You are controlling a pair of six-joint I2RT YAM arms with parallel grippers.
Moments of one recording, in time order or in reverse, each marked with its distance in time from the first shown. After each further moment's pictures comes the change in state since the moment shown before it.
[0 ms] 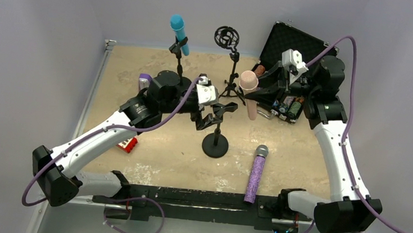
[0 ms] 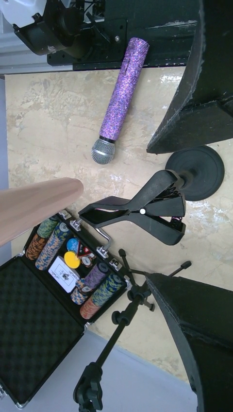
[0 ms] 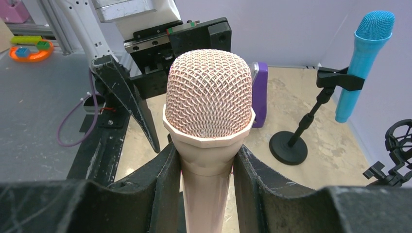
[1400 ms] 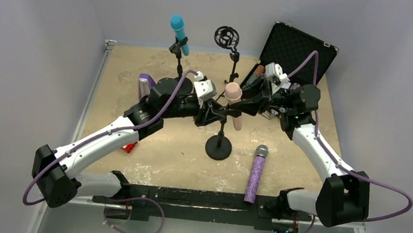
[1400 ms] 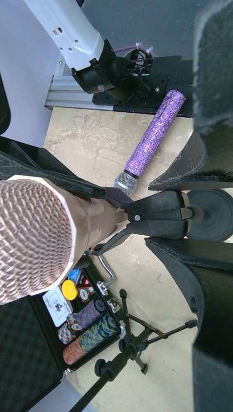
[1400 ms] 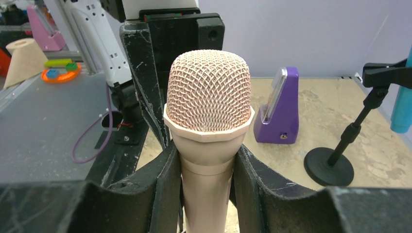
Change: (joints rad) left arm -0.012 -0.002 -0.112 0.196 -0.006 -0.332; right arm 0.125 0.076 -0.388 0.962 0.041 0.577
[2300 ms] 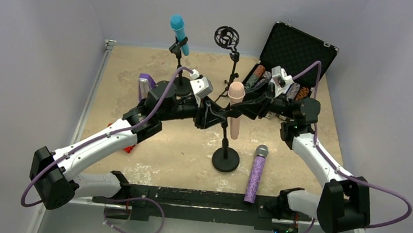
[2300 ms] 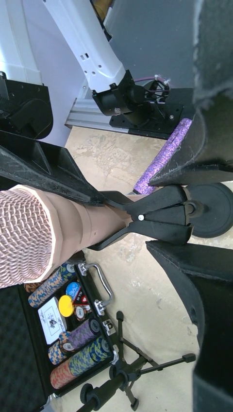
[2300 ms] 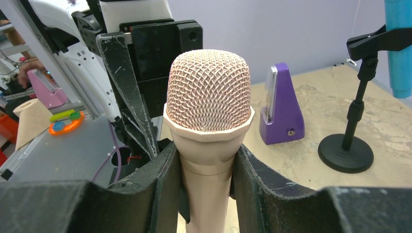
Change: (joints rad) left arm -0.006 -0.037 -0.063 0.085 -0.023 -0.174; right arm -0.009 -0.056 -0.179 0.193 0.203 0.254
